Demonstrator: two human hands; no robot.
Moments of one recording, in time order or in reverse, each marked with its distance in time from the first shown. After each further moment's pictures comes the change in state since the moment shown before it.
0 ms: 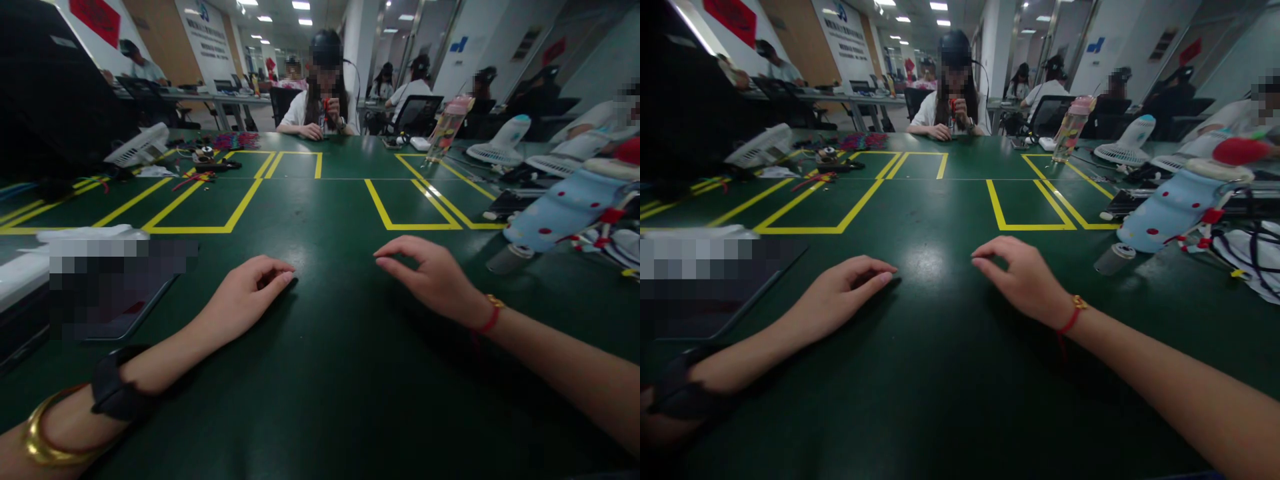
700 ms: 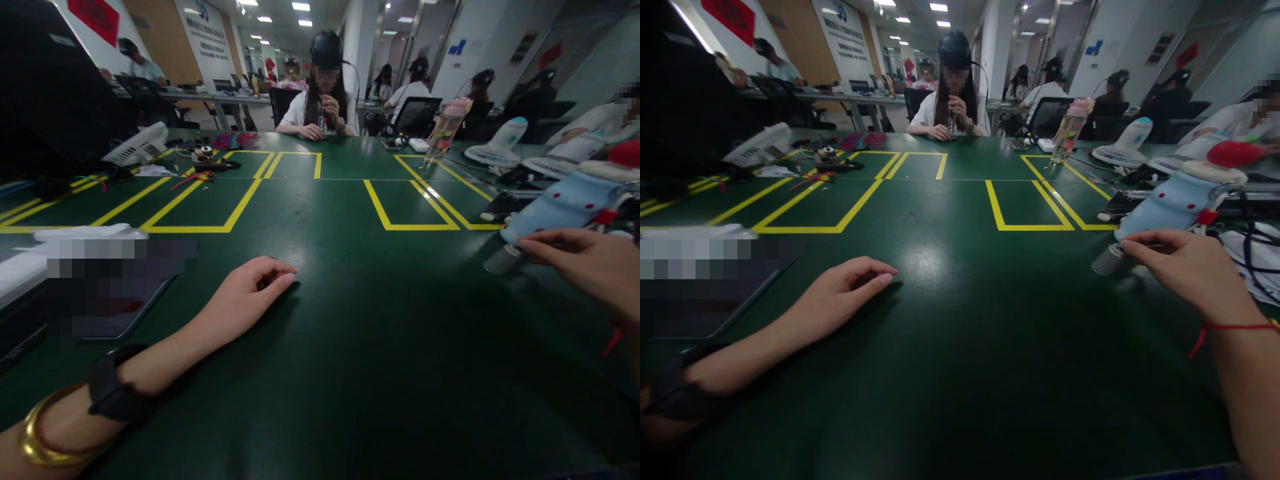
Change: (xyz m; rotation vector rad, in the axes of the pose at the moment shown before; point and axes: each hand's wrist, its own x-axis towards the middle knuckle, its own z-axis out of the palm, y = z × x) left_hand -0.002 0.002 0.000 -0.055 -0.038 -0.030; right_hand -0.074 0.128 -0.122 -0.439 0.186 0.922
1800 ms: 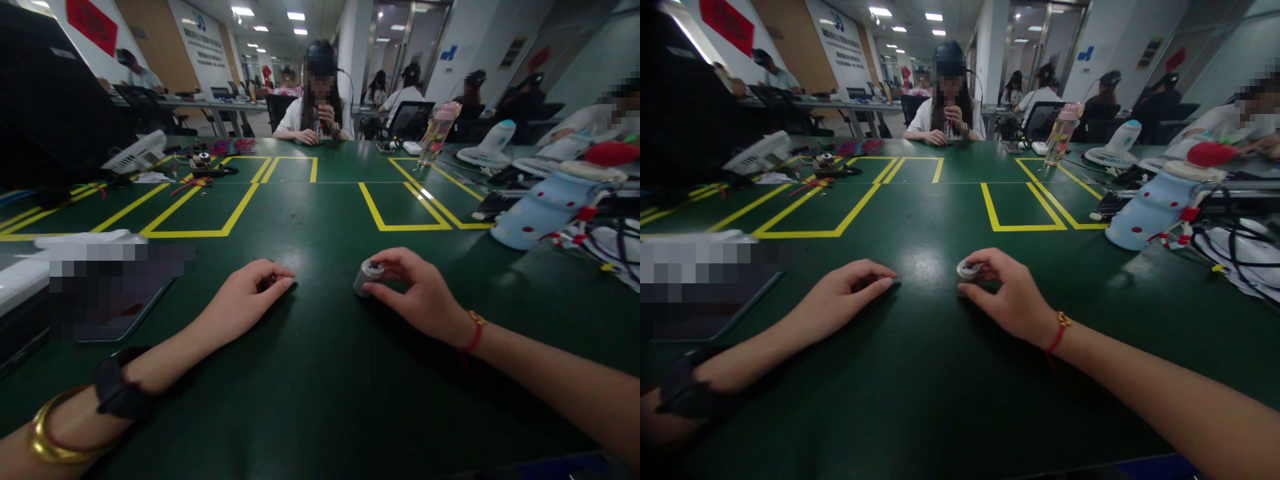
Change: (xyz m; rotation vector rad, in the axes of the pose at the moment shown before) left_hand 0.001 0.003 0.002 0.033 -0.012 0.037; right_hand -0.119 -0.151 0.057 0.876 -0.381 -0.733
